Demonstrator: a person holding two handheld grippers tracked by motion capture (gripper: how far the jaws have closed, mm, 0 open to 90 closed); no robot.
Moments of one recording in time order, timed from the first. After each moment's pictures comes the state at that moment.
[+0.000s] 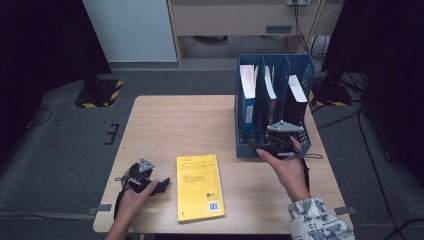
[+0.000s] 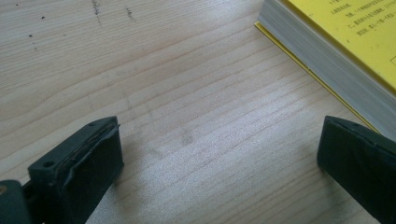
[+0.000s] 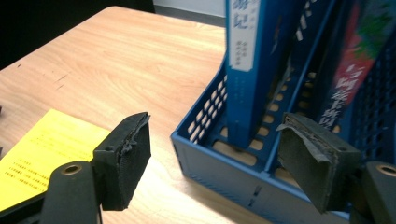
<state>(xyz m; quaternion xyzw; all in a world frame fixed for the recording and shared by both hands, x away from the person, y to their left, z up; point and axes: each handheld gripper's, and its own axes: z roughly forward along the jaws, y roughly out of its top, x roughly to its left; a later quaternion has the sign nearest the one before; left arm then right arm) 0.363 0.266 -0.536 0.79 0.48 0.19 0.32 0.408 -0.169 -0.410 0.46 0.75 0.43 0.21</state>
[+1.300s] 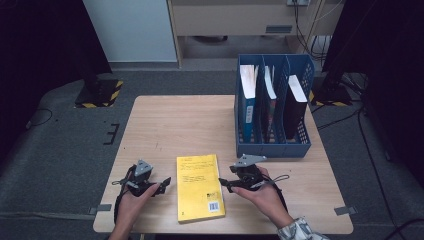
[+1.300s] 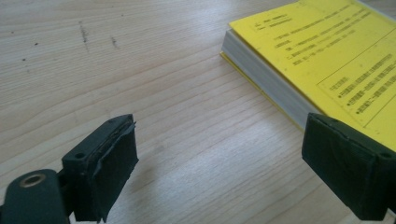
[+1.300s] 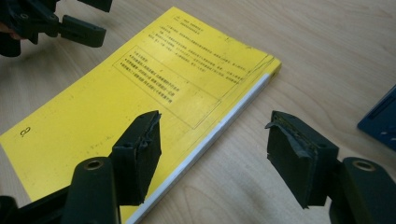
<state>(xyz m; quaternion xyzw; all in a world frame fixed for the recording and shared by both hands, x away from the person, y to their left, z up) 0.347 0.261 -0.522 0.78 0.46 0.19 0.38 0.360 -0.100 -0.489 0.33 0.84 0.43 0.08</state>
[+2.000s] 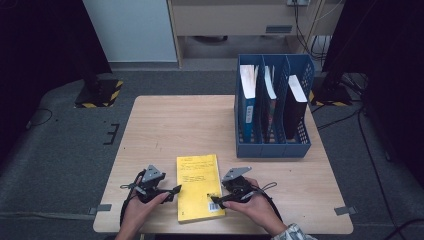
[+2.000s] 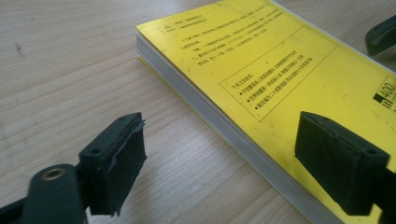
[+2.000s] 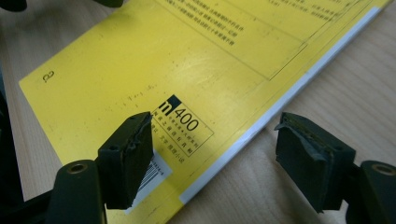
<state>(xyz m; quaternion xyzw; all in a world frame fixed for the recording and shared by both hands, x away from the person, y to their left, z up) 0.332 0.234 -0.521 0.80 0.42 0.13 0.40 0.340 -0.073 -0.520 0.31 0.87 0.38 0.02</state>
